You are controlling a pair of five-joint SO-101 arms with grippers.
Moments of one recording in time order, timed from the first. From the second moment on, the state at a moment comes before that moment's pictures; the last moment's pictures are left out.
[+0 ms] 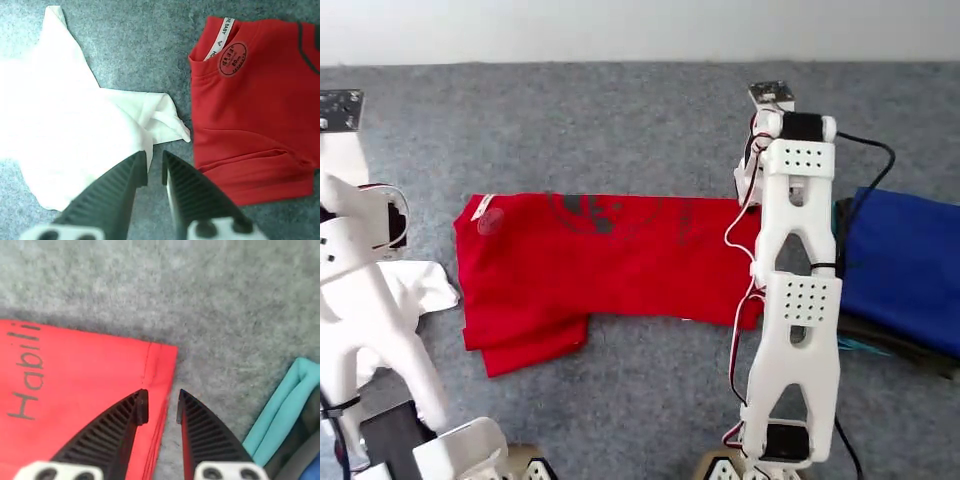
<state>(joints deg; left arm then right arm) -29.4 -10.8 -5.7 99.4 -13.7 1.5 60.8 -69.8 100.4 9.5</state>
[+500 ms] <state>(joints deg) -29.4 -10.8 -5.7 99.4 -14.1 1.7 63.2 -64.0 100.4 9.5</state>
